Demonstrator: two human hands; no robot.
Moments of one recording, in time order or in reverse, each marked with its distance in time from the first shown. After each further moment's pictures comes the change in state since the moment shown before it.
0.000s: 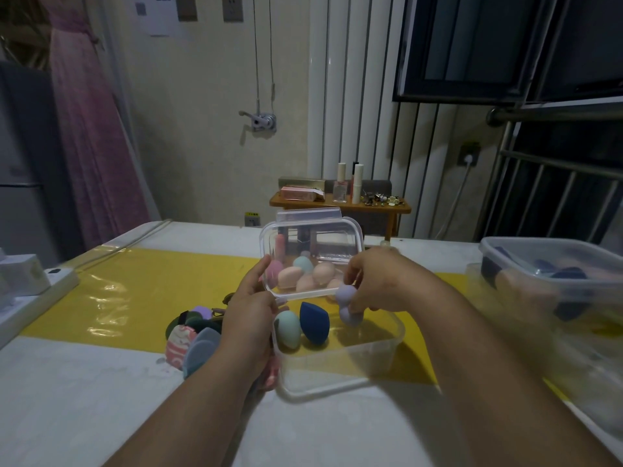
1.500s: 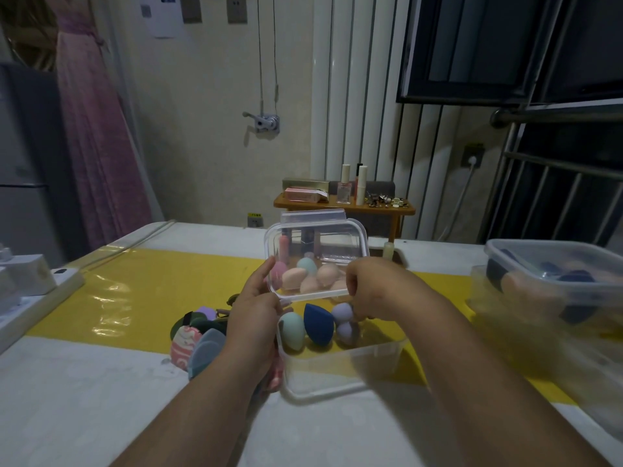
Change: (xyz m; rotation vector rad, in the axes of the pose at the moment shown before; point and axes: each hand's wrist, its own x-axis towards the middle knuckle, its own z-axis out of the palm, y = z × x) left_hand 0.005 -0.005 -0.003 -0.048 -0.037 -0.014; right_hand 0.012 -0.011 0.009 -0.200 -0.001 0.071
